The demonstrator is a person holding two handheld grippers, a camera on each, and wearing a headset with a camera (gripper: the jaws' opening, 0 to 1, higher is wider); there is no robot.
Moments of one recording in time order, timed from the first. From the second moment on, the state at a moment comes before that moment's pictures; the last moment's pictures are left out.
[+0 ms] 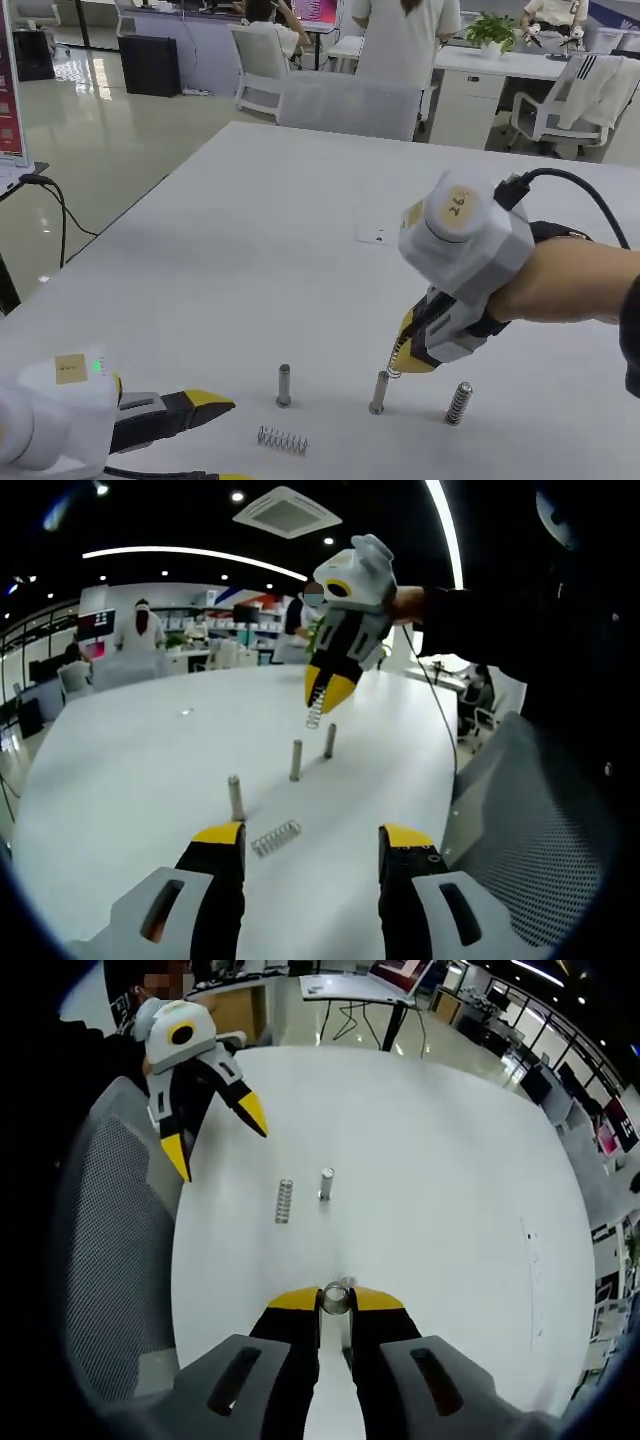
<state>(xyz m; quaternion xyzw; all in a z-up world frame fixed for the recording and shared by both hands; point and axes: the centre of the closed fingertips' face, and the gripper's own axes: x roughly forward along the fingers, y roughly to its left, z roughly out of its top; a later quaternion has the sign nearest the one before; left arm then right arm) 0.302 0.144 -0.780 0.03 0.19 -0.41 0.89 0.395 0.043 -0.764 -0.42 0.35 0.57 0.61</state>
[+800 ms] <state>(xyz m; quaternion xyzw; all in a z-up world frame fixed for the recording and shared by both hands) 0.302 0.144 -0.779 0.03 0.19 -0.40 0.89 0.407 0.049 -0.782 -0.41 0.36 0.57 0.62</state>
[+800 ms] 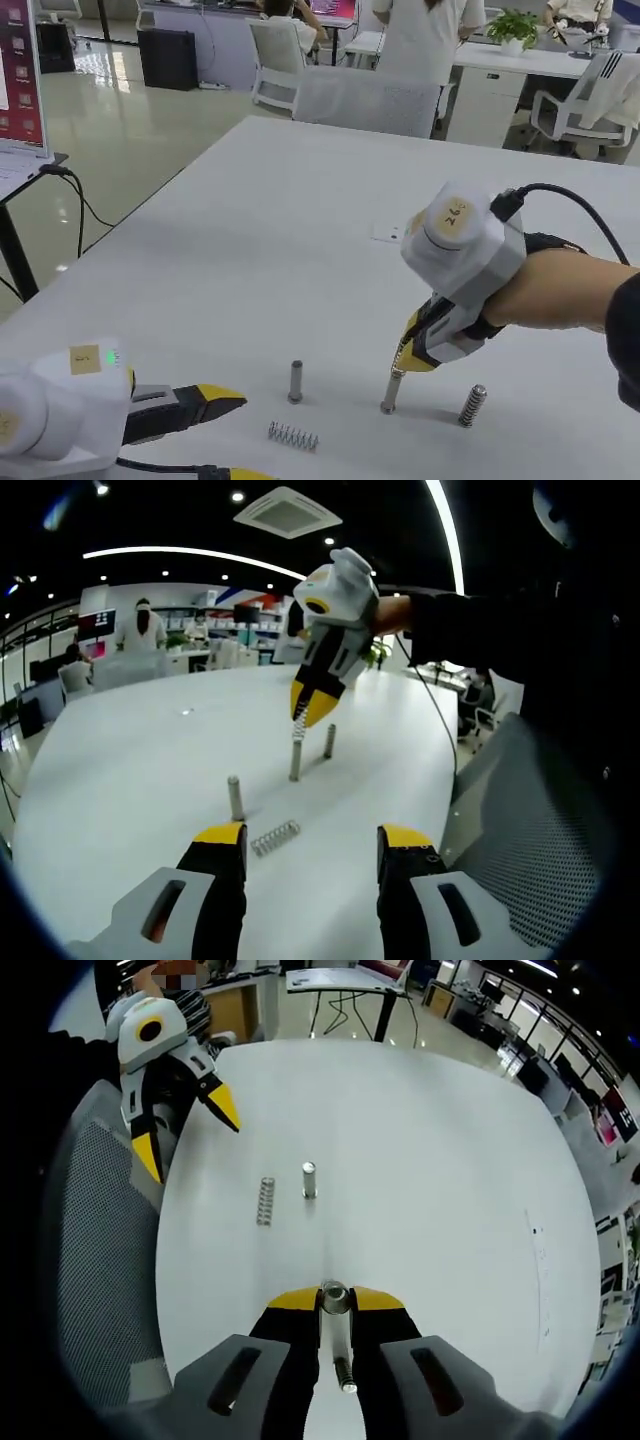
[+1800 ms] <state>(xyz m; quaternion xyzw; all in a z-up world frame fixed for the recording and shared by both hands) 0.302 0.148 -0.780 0.03 0.20 -0.40 0.89 0.411 0.053 -0.822 -0.41 0.38 0.56 0.61</state>
